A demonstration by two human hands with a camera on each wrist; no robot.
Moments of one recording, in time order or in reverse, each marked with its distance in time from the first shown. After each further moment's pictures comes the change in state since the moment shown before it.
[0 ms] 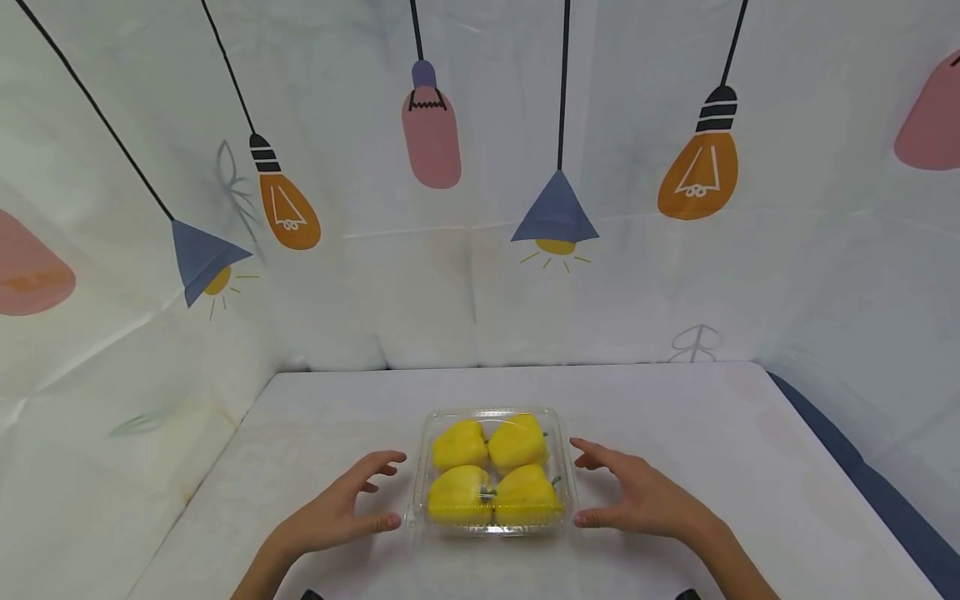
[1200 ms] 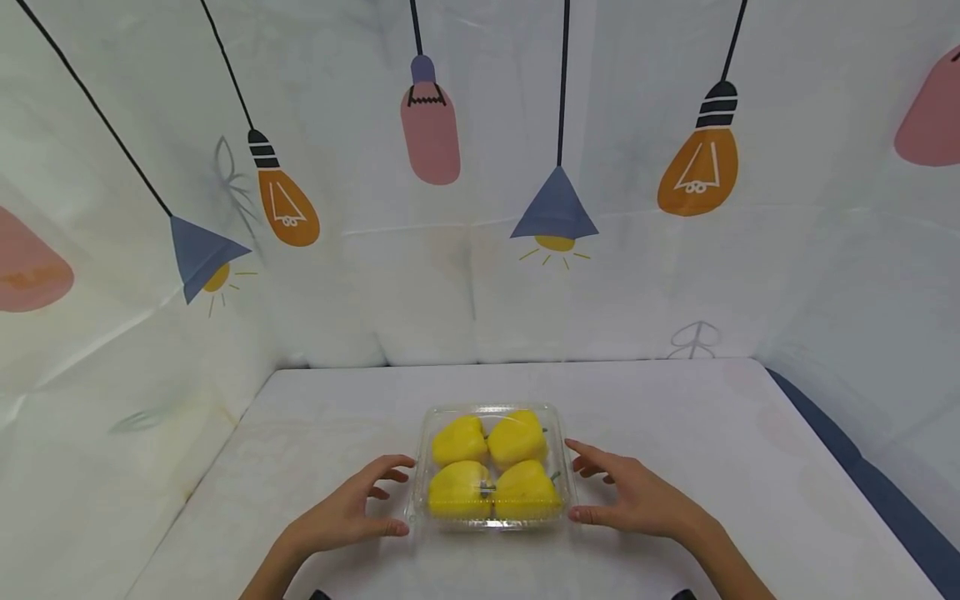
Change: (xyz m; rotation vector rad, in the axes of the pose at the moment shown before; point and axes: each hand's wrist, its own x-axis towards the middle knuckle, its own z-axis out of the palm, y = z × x) left_hand 0.003 -0.003 0.010 -0.083 -0.055 0.079; right_hand 0.003 -0.002 0.006 0.000 -0.037 -0.026
